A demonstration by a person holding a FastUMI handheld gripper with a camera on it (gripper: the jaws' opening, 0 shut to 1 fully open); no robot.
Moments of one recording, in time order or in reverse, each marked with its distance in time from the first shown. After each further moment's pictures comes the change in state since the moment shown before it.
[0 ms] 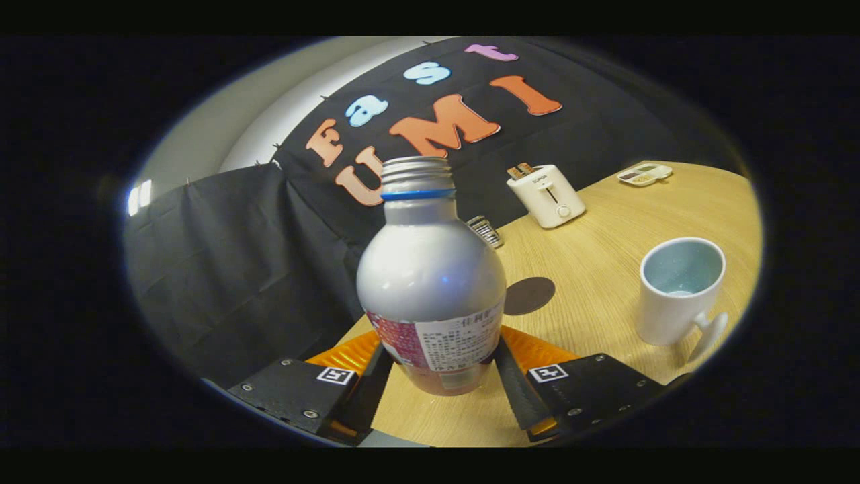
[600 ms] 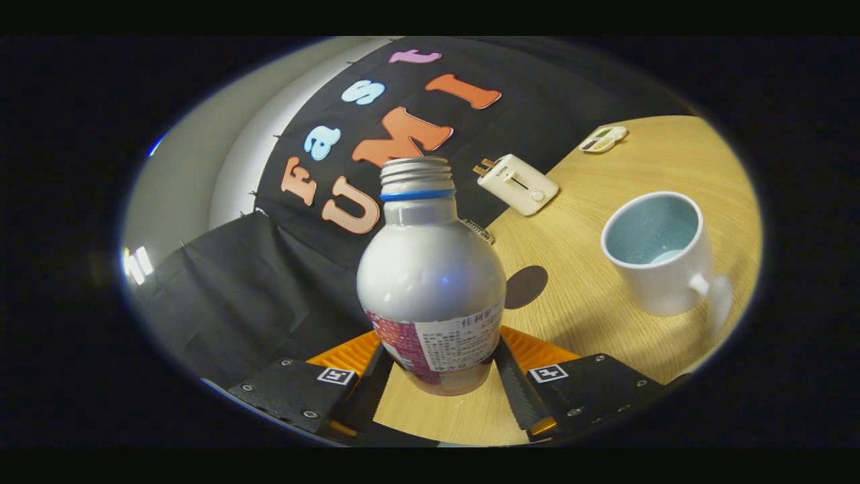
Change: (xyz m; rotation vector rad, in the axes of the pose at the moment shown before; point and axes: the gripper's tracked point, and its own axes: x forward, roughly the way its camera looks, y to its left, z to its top) arm -0.012 -0.013 0.007 0.330 -0.043 0.042
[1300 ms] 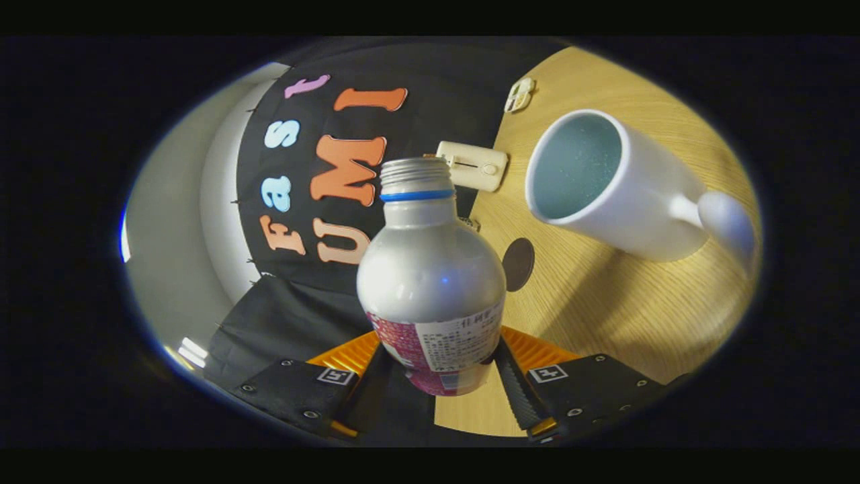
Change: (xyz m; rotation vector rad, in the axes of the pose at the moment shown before) arm 0.004 -0.009 -0.002 0.419 0.025 0.050
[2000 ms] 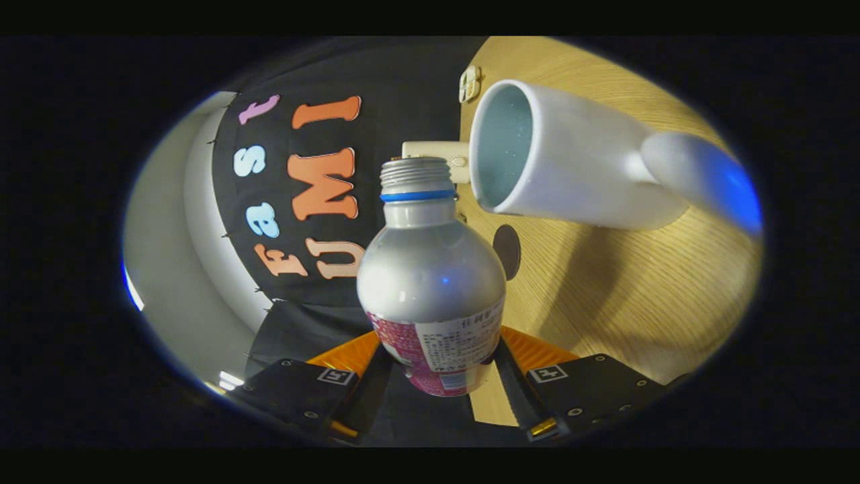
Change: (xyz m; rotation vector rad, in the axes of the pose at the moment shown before) arm 0.001 -0.005 -0.003 0.195 0.020 -0.003
